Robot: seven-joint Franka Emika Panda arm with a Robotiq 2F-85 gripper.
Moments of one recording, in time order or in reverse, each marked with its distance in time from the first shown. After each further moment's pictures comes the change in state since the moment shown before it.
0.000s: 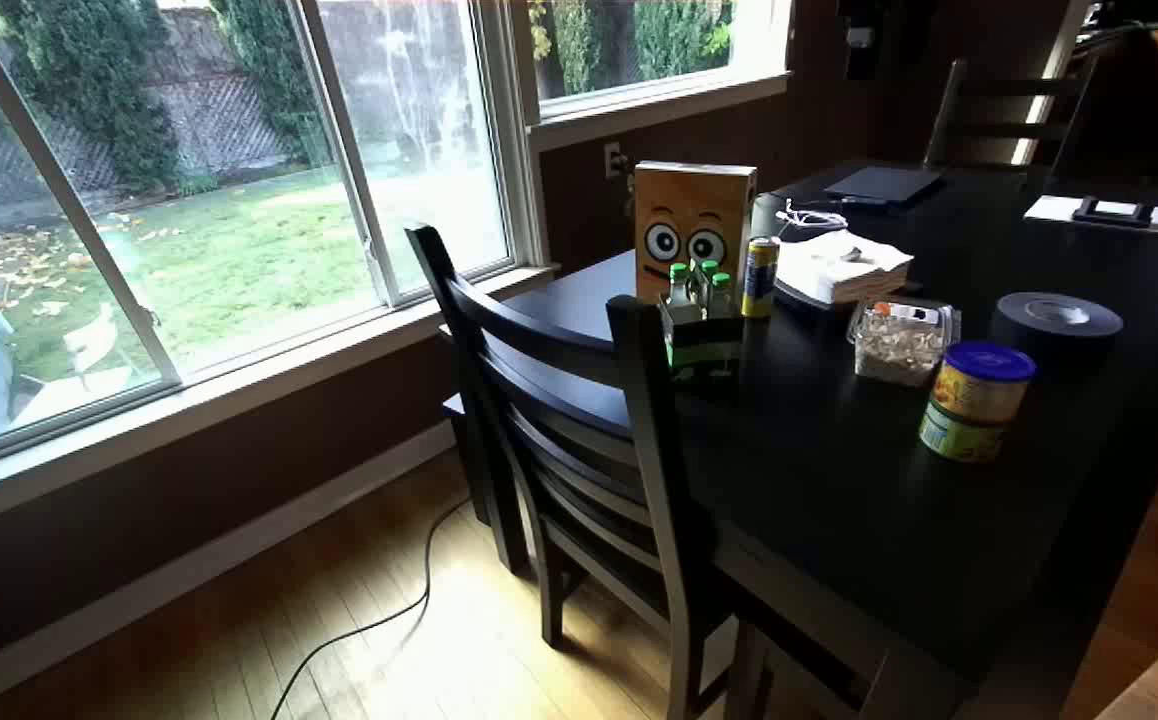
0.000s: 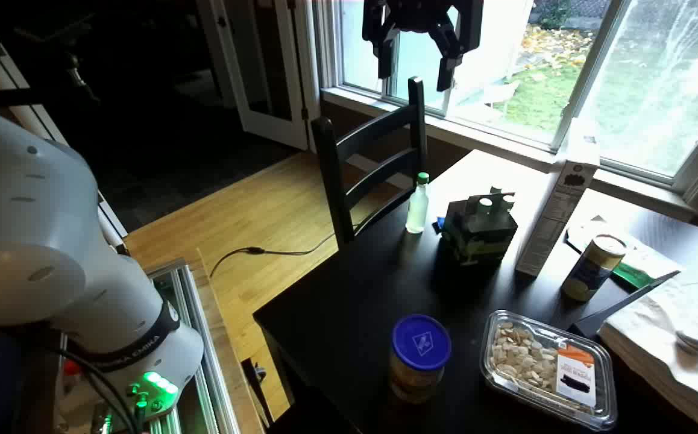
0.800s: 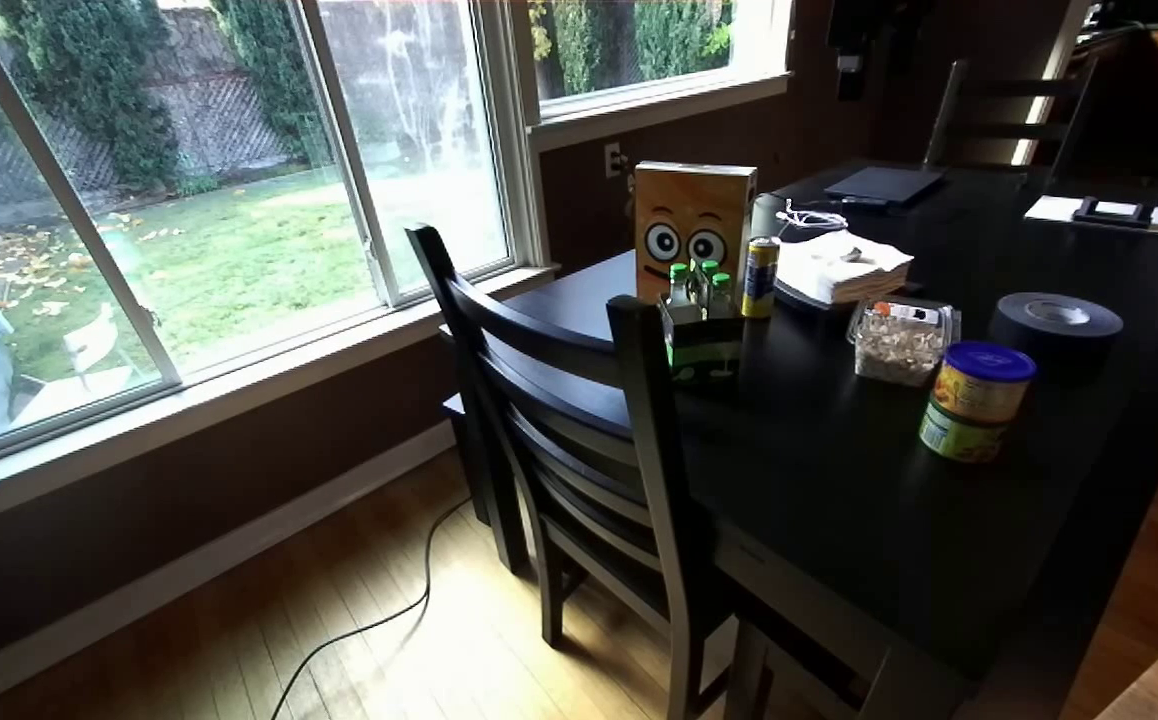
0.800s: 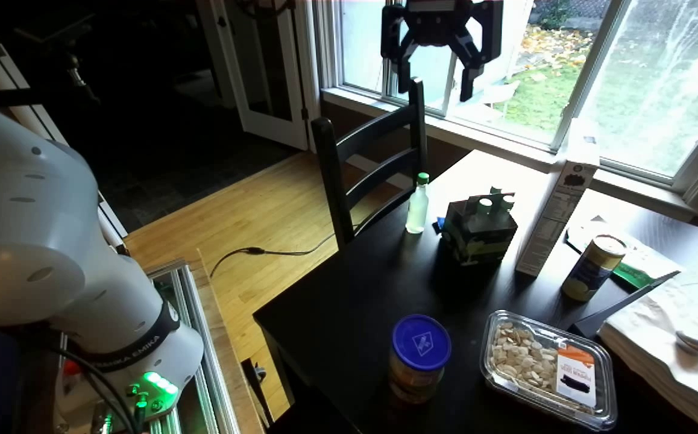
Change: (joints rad) arm -0.006 0.048 0.002 -0.011 -0.081 0.102 0.002
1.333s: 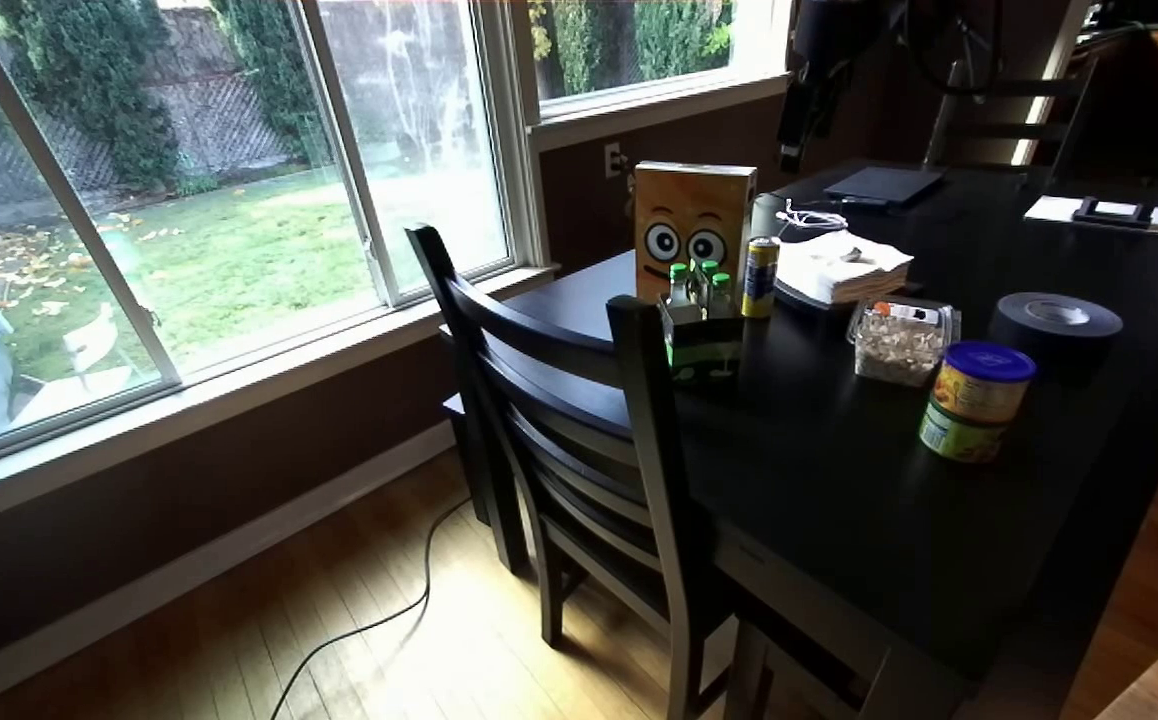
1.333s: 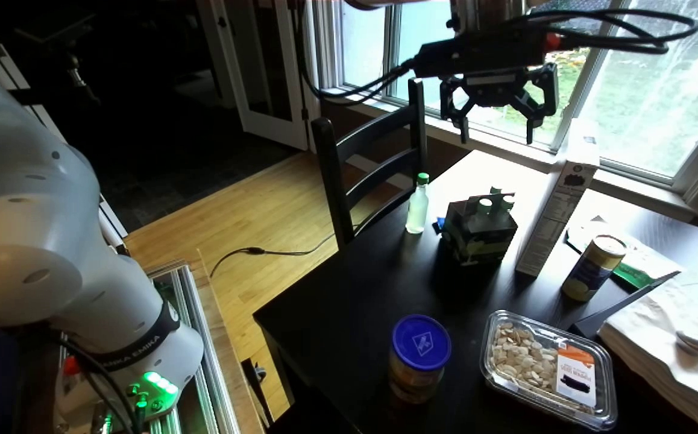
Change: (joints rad) arm -0.024 0.214 -0.042 -0.054 -0.017 0.504 -0.178
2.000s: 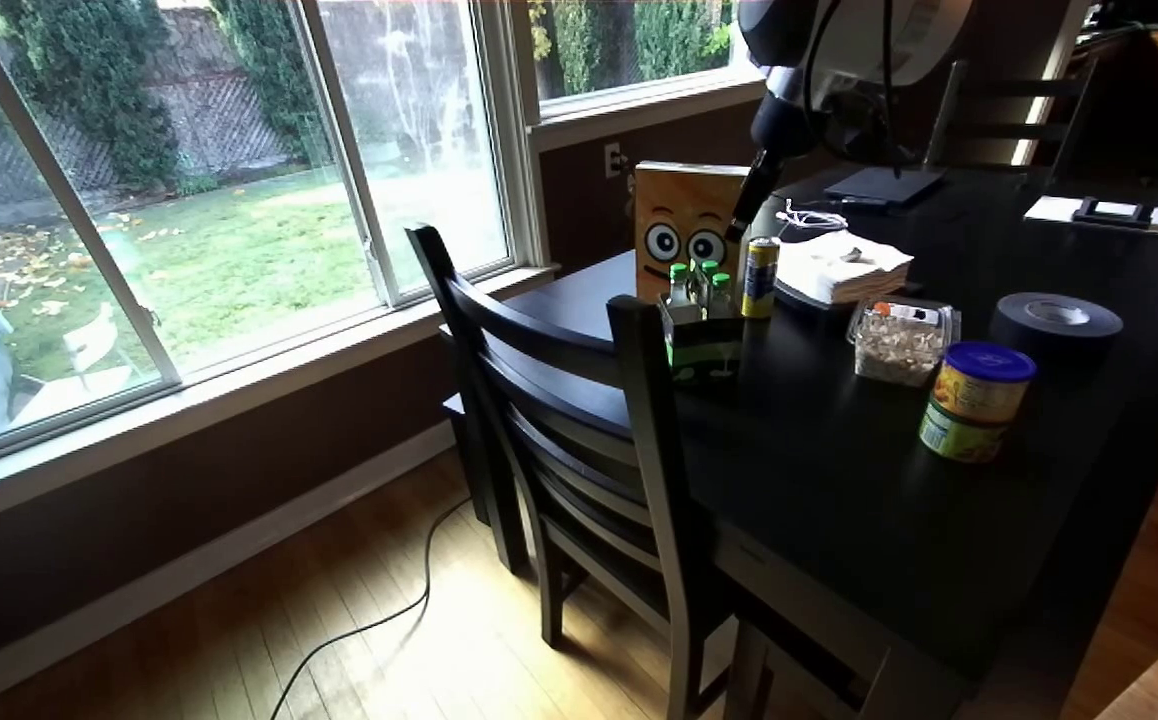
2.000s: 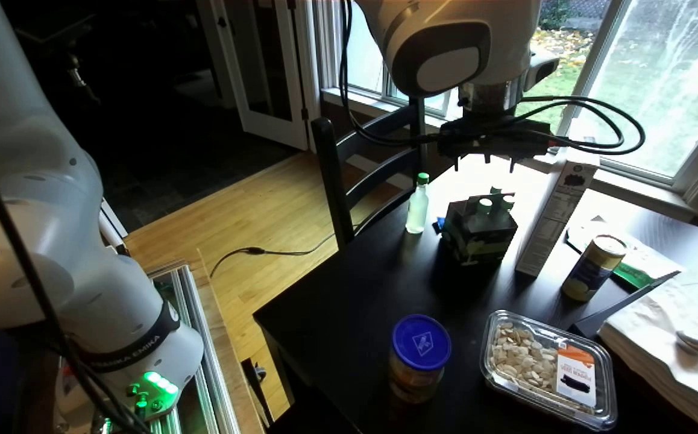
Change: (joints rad) arm -0.062 0.204 0.082 -0.015 0.518 0.260 -0.592
